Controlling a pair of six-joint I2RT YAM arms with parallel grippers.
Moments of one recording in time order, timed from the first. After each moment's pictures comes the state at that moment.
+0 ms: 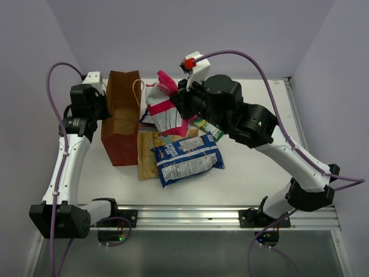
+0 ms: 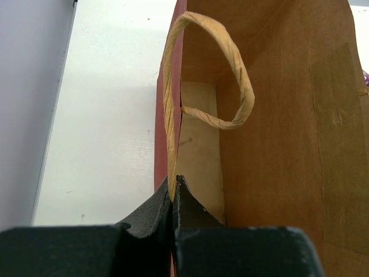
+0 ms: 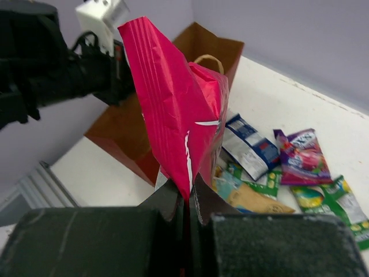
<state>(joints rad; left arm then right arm) 0.02 1.18 1.23 -0.58 -0.06 -0.07 1.06 1.50 2.00 -0.72 0.34 0.21</state>
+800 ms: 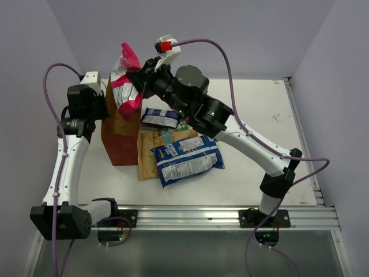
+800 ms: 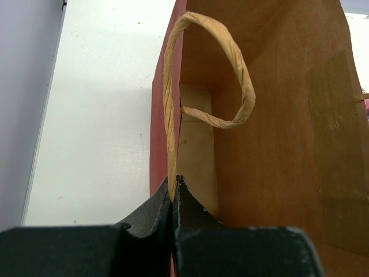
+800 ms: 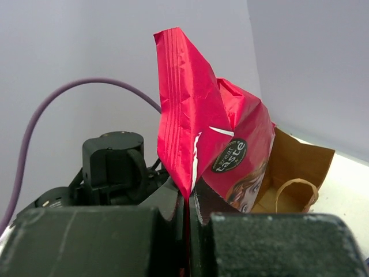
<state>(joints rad) 0.05 1.17 1.21 -0.56 0.01 -0.08 1.06 1.77 2.14 -0.18 0.20 0.32</state>
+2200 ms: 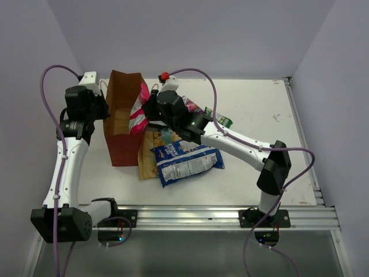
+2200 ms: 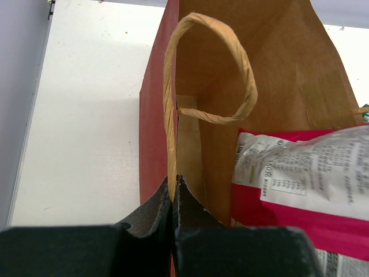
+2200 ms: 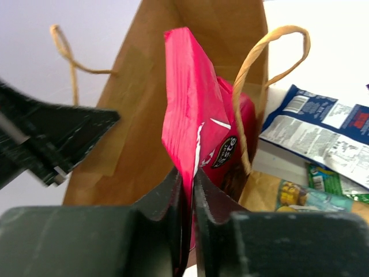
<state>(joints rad) 0.07 1.14 1.18 -0.52 0.07 -0.09 1.01 1.83 1.75 -0.17 0.37 0.68</state>
